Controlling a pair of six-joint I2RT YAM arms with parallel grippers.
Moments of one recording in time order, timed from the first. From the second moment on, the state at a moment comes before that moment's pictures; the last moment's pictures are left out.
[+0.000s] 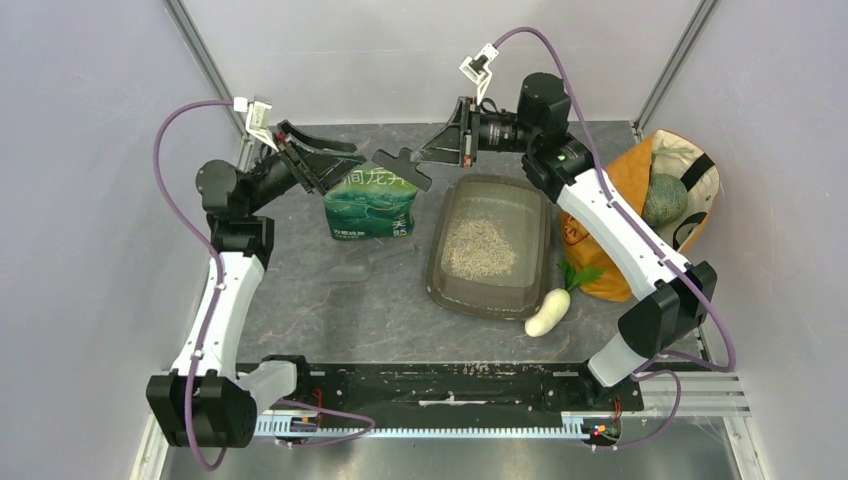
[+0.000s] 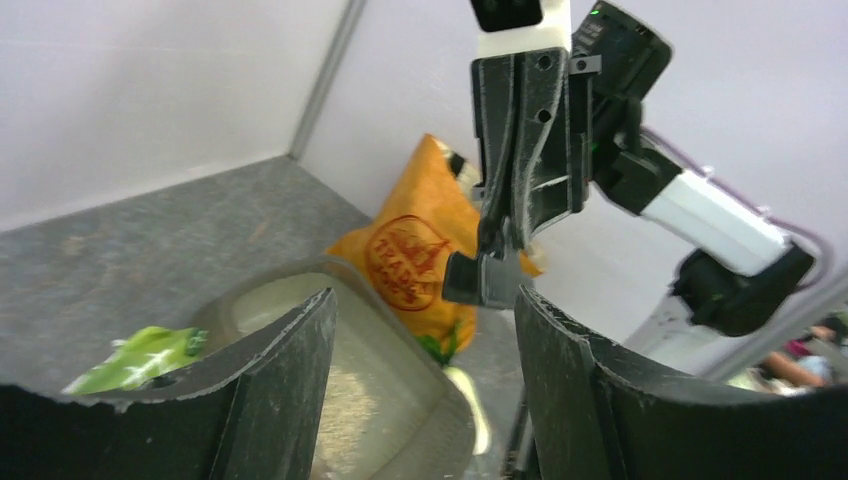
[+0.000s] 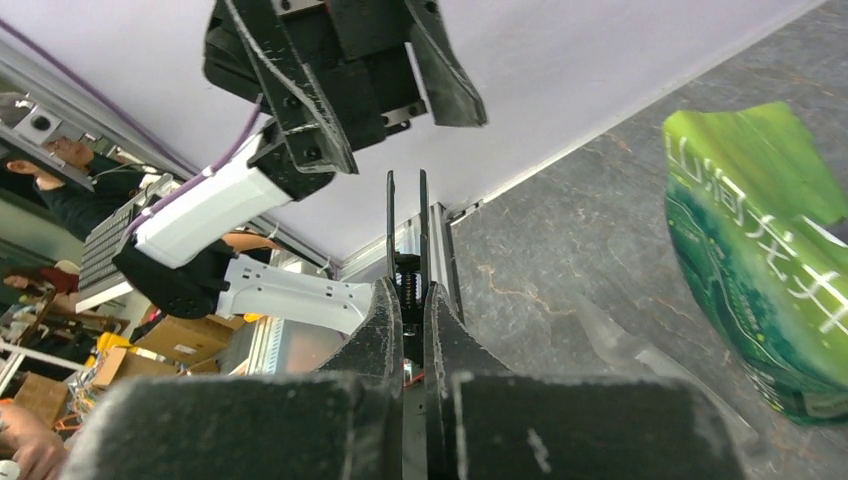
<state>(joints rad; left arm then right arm) -0.03 1.11 1.01 0.57 0.97 -0.90 0.52 1.60 1.67 -0.02 -0.97 0.65</state>
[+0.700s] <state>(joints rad) 0.03 1.53 1.55 -0.82 0.92 0.96 0.39 1.87 2.12 -0.77 -0.88 -0.40</state>
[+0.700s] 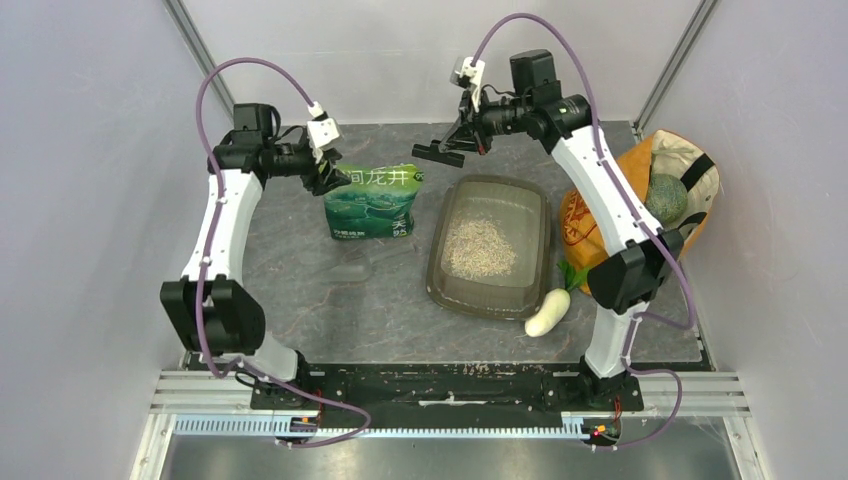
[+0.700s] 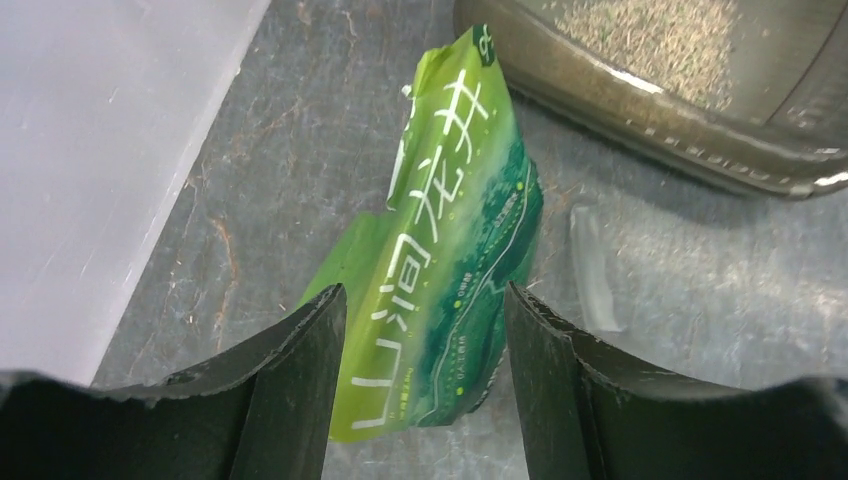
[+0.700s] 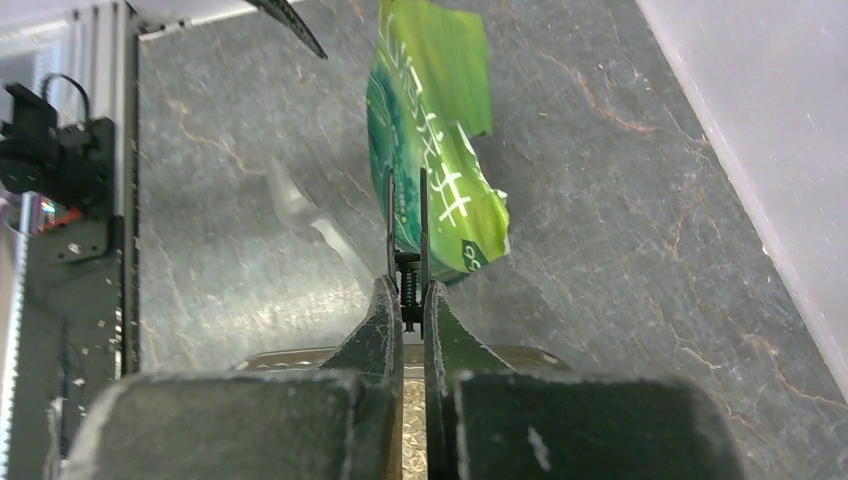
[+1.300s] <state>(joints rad) 0.02 1.81 1.77 -1.09 0.89 1.36 0.40 2.06 2.26 -0.84 -0.86 -0.64</state>
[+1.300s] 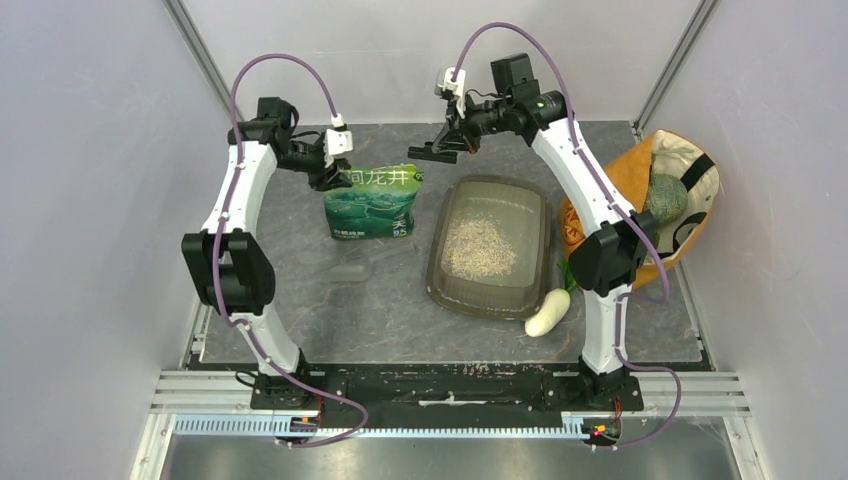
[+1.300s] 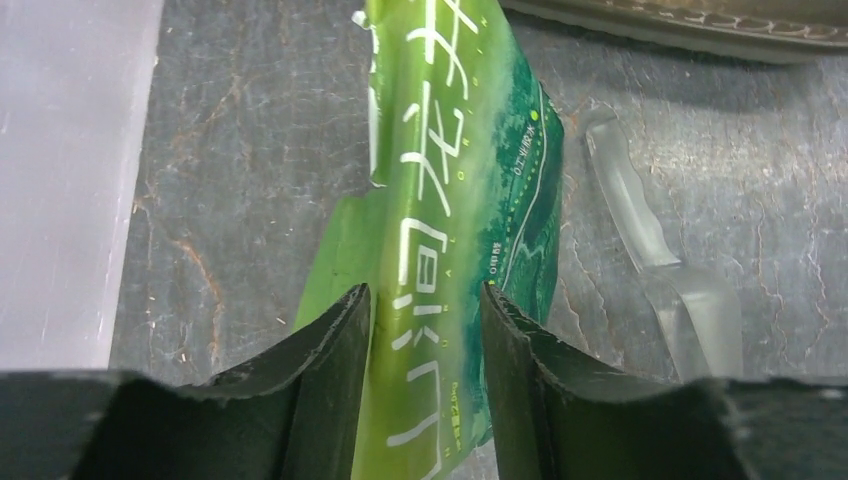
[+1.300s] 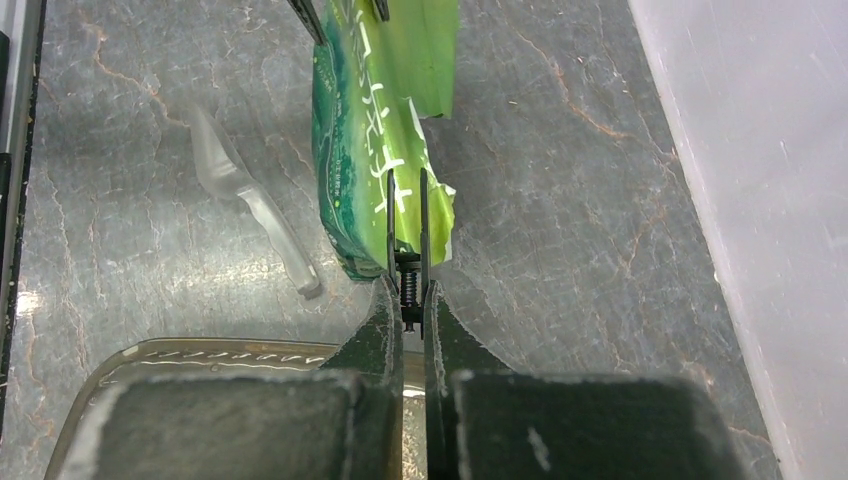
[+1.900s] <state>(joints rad) -0.02 1.80 1.74 -1.20 0.86 1.58 0.49 2.09 2.26 -0.89 -0.89 -0.79</state>
